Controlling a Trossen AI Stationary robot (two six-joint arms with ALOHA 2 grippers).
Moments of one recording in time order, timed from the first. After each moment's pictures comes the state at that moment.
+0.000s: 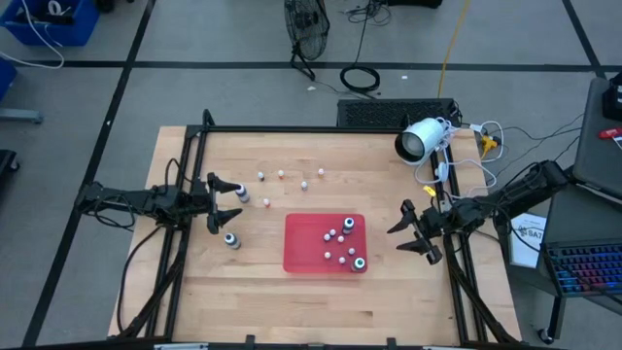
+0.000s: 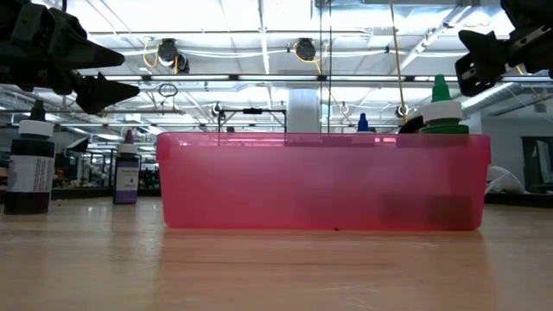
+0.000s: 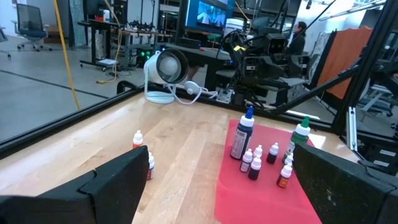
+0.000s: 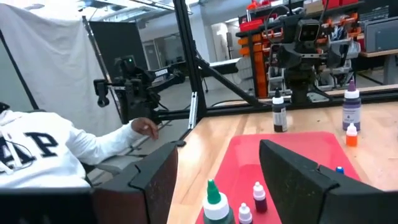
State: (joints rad) left arm -0.15 0.05 0.04 0.00 -0.32 -0.19; right arm 0.41 0.40 0.02 0.47 0.08 0.20
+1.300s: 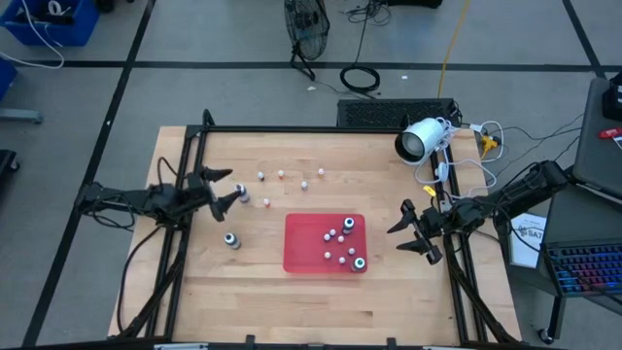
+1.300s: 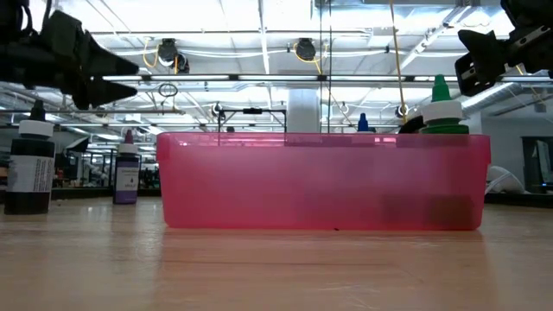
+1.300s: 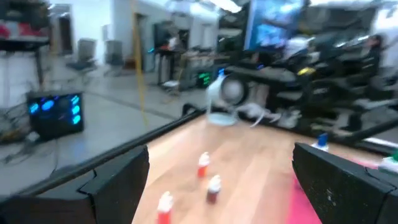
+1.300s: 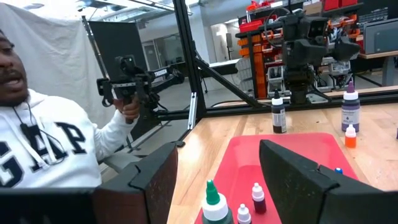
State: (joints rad) left arm -0.15 0.05 0.04 0.06 -0.60 -0.10; right arm 0.41 0.40 0.01 0.47 0.08 0.20
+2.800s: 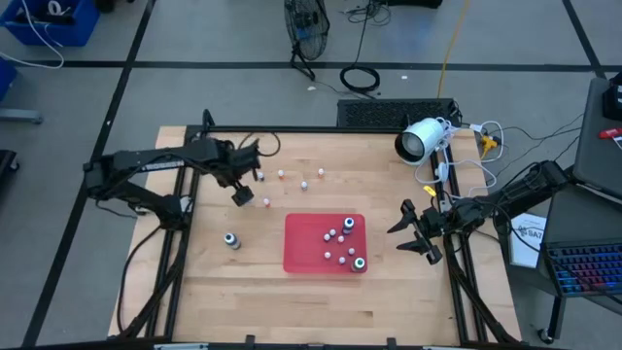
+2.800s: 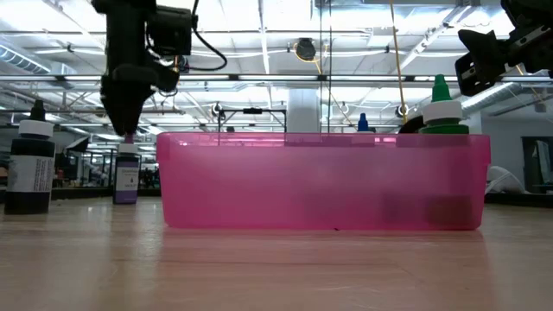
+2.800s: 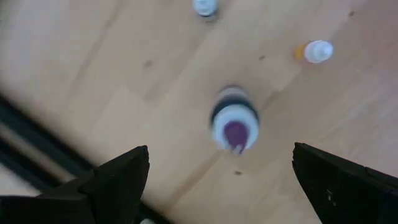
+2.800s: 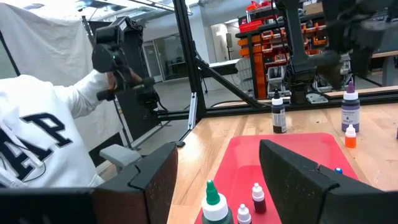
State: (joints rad) left arm 0.34 1.33 1.03 -1.21 -0.11 -0.33; right arm 0.41 0.40 0.01 0.47 0.08 0.20
